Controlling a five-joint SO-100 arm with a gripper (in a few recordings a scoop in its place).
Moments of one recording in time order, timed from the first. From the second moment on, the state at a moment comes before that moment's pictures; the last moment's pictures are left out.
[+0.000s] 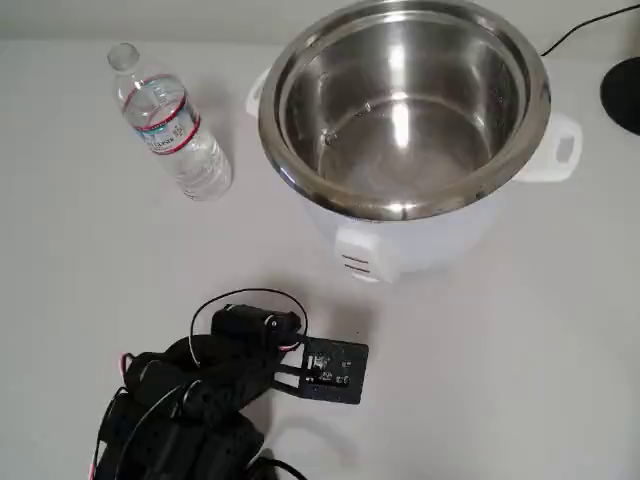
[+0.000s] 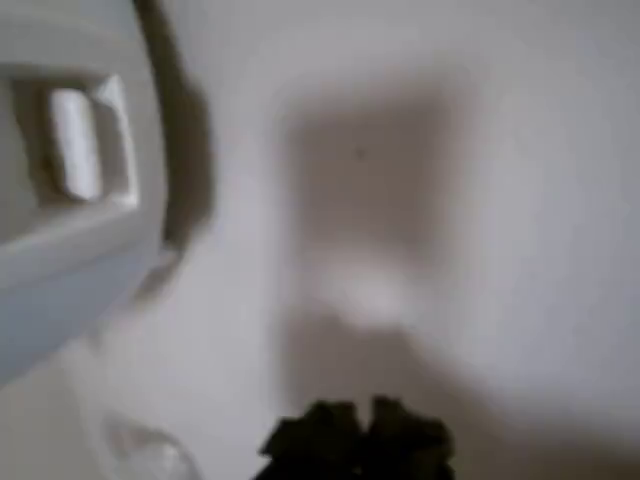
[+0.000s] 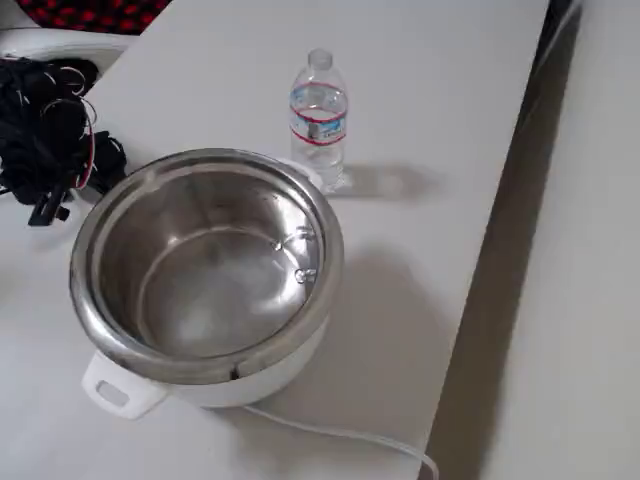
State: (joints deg) arm 7.2 188.1 172.5 65.4 -1.6
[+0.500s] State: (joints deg) arm 3.8 188.0 173.1 65.3 -12.0
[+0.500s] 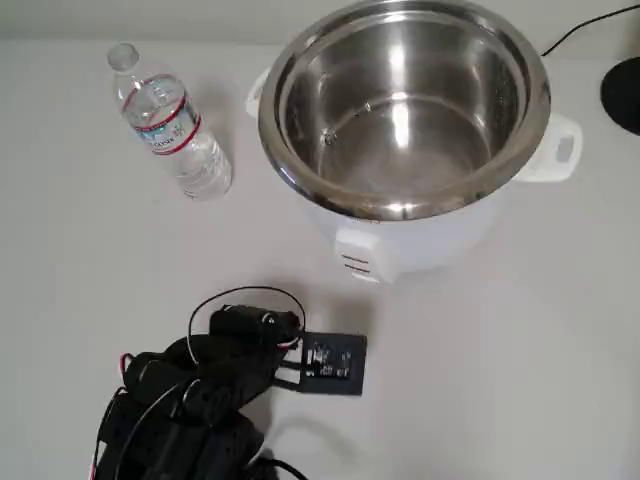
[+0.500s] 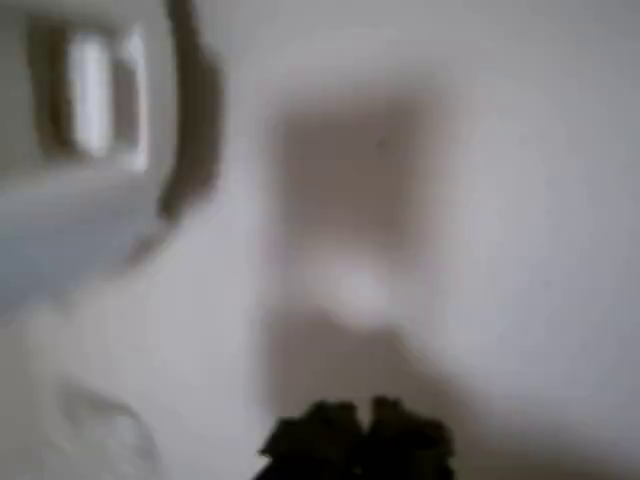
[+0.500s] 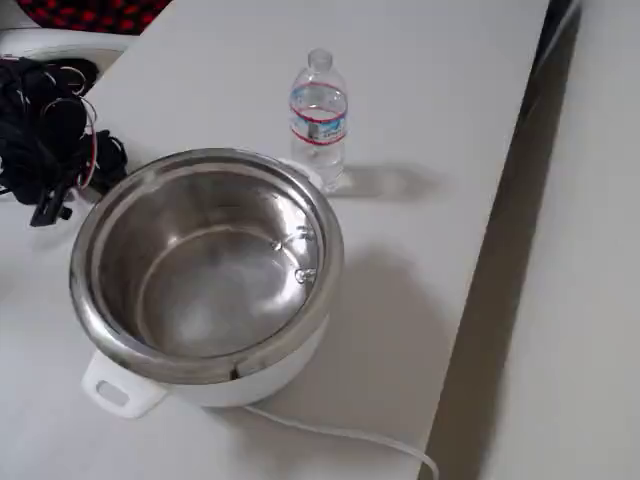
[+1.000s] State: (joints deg) arm -26.7 189.1 177.5 55.1 -53.7
